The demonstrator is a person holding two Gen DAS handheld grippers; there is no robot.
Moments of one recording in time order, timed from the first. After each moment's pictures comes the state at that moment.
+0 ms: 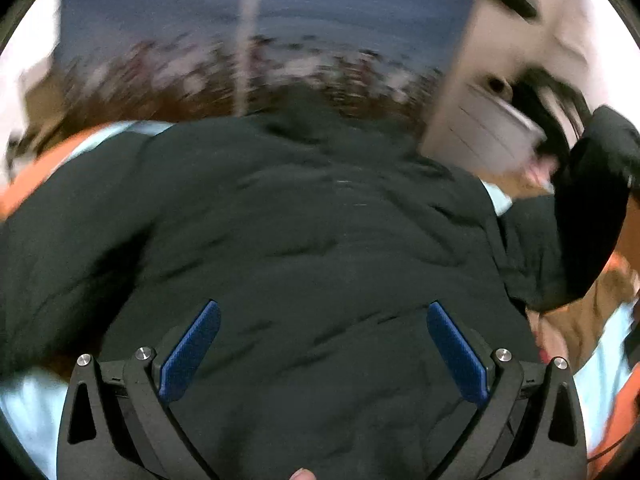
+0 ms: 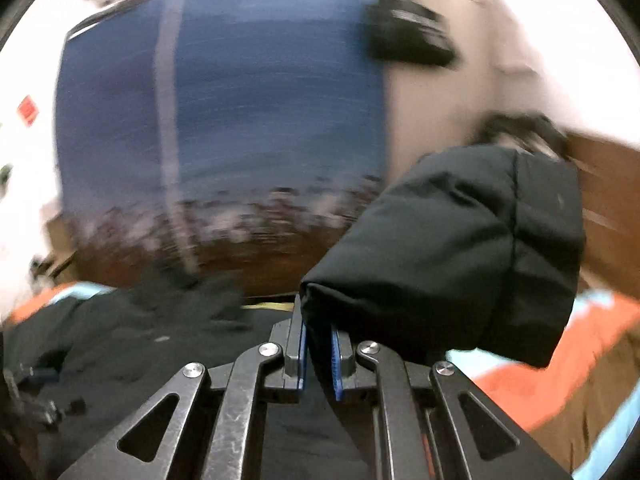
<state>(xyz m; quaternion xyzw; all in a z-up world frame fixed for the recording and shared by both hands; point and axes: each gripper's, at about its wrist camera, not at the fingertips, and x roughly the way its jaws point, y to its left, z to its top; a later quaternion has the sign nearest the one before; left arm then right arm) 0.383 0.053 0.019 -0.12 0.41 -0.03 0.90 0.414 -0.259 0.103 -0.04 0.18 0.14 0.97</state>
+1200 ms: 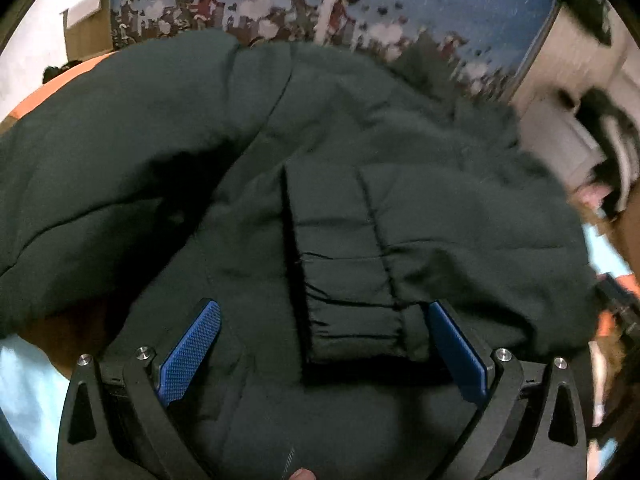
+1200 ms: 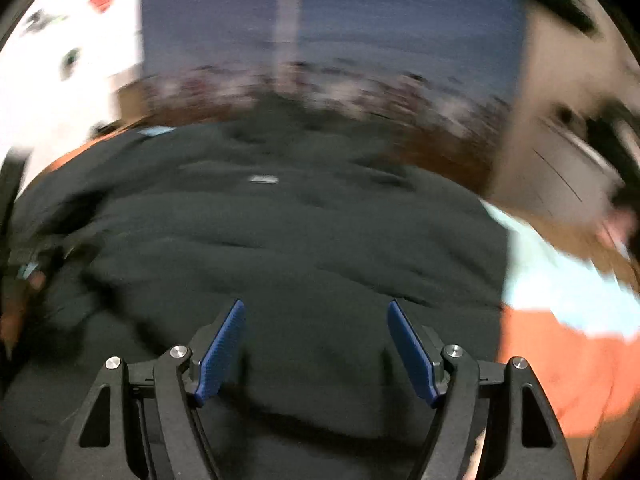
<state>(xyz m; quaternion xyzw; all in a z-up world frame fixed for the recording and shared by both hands) 0.399 0.115 -0.046 -0.13 0.47 0.06 0.87 0.439 -0.204 -0.041 -0.05 0.37 0.19 0.91</state>
